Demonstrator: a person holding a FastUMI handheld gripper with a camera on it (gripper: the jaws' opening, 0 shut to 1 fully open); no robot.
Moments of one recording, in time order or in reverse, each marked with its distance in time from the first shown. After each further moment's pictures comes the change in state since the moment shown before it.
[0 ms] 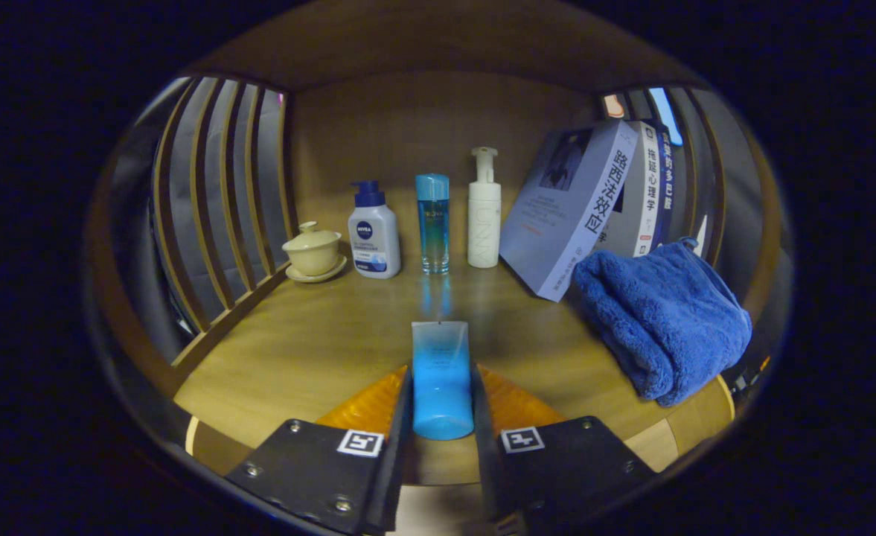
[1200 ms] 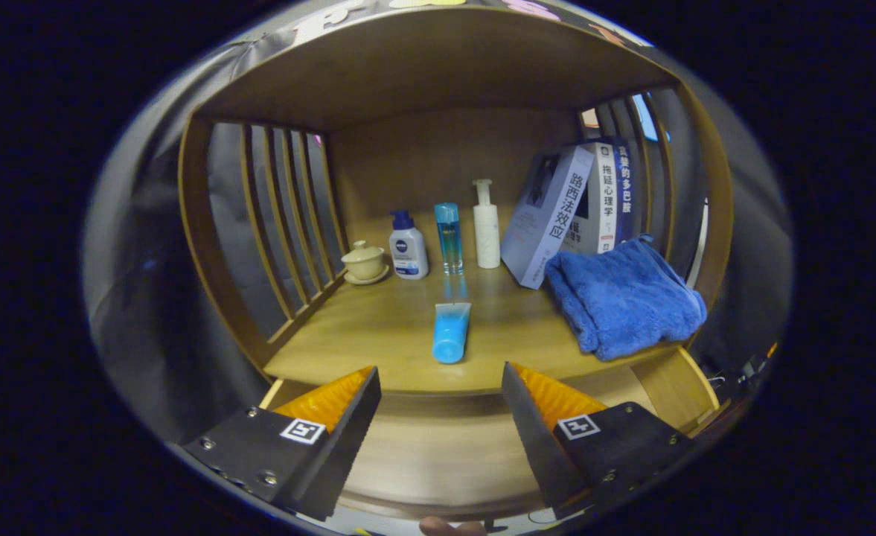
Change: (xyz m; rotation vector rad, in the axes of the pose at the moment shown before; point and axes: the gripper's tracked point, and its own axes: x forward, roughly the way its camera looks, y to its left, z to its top) arm -0.142 -0.015 -0.003 0.053 -0.035 0.111
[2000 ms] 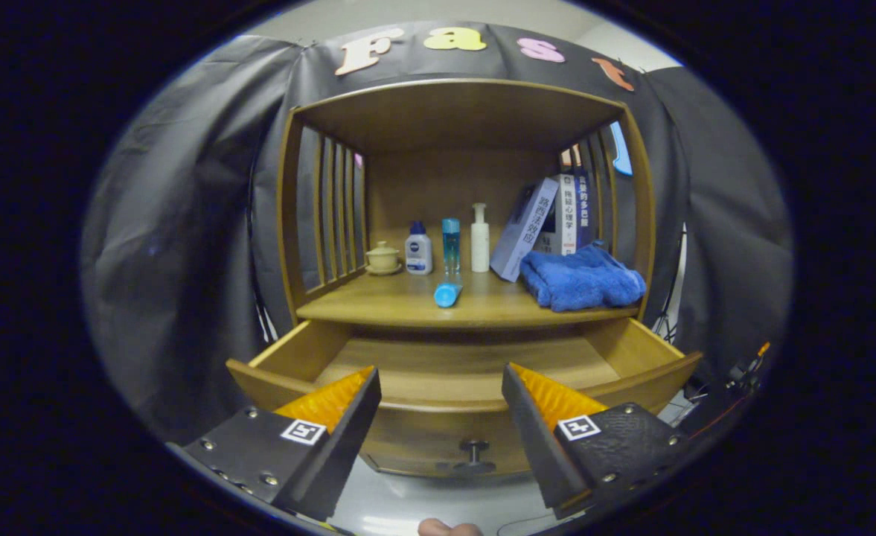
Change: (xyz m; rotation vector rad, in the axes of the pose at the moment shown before) arm -0.085 -0.012 -0.099 -0.099 -0.165 0.003
